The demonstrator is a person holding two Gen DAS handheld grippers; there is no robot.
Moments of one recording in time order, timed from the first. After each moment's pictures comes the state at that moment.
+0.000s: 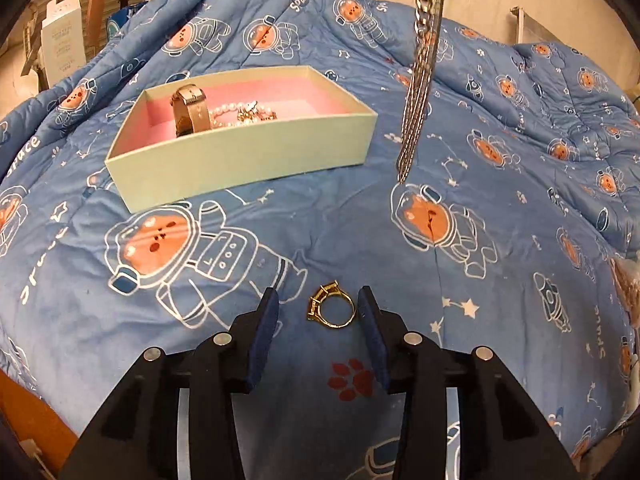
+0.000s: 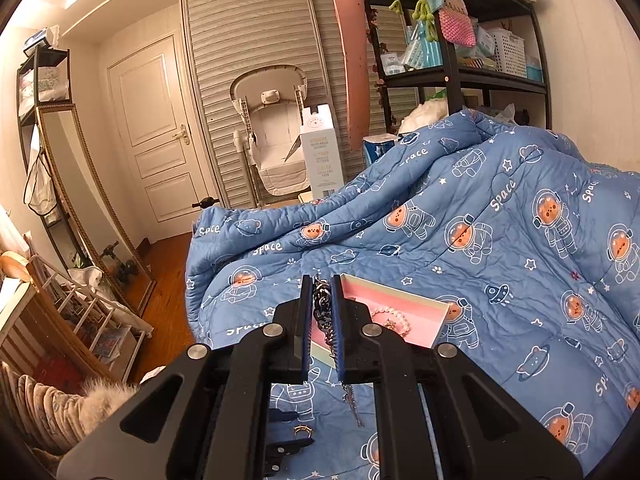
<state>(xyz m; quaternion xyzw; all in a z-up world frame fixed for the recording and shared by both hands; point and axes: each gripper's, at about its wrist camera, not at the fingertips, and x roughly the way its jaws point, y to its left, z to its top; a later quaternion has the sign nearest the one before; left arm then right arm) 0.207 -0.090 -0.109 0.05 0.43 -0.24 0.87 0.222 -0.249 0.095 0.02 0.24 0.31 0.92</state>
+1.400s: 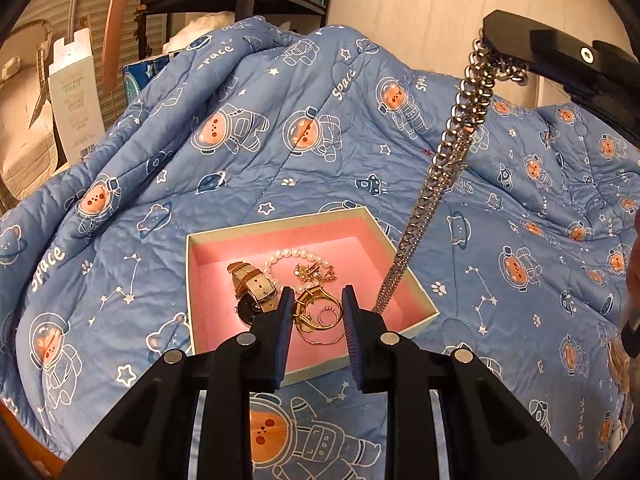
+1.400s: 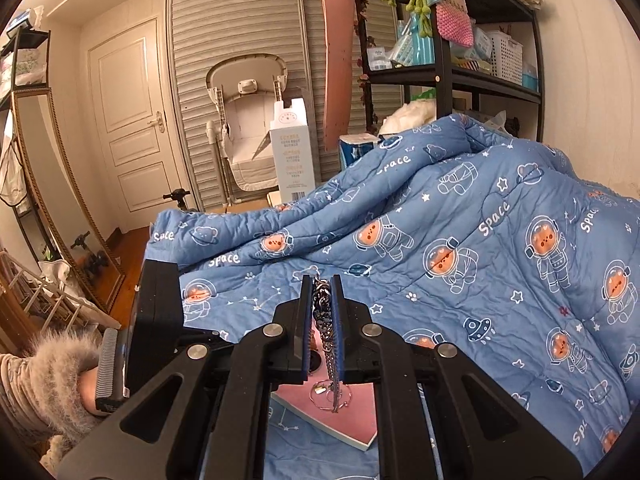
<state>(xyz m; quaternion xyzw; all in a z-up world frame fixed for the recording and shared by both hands) 0.315 -0.070 -0.013 0.03 0.39 -0.22 0.89 0.307 -0.226 0.094 -0.01 0.26 0.27 0.93</state>
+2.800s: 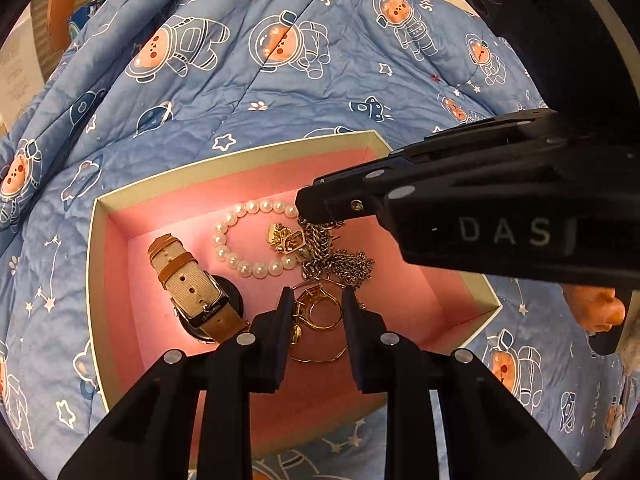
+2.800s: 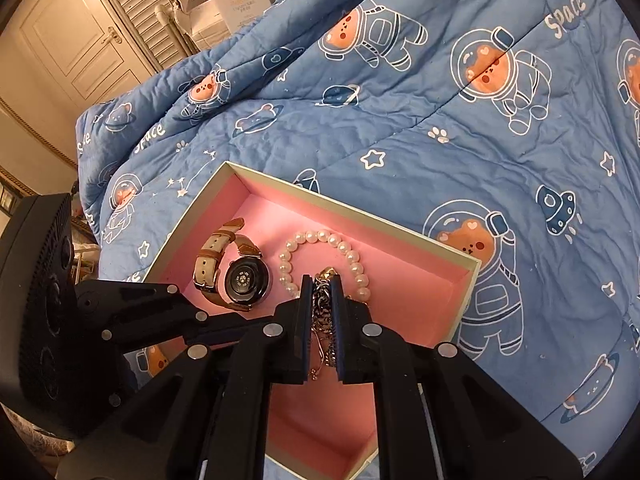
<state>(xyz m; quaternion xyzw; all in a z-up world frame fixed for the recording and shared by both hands) 0.376 -0.108 -0.094 0.05 0.48 -0.25 0.84 0.440 -0.199 -0.071 -0.01 0.53 0.27 0.81</state>
